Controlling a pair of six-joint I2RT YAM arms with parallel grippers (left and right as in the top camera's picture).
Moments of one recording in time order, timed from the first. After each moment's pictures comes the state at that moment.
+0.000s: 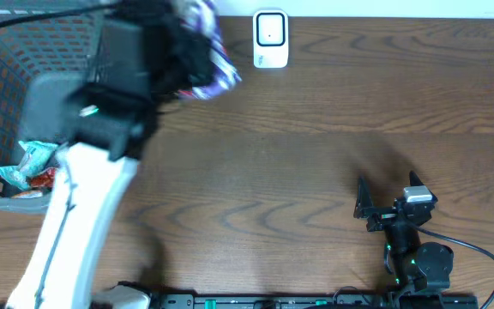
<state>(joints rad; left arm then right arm) -0.36 1.49 1.74 -0.86 0.07 -0.45 0.03 0.01 0.01 -0.07 -0.08 0.02</state>
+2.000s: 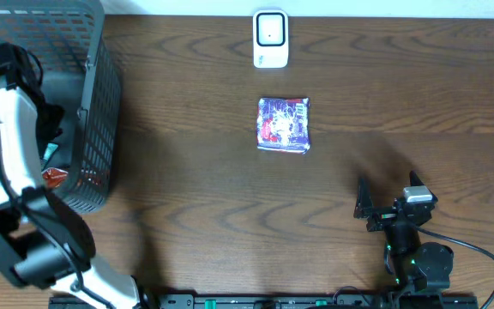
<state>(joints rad) 0.41 1.85 1.63 -1.23 -0.33 -1.02 0.03 0.01 0.01 -0.07 -0.08 0.02</state>
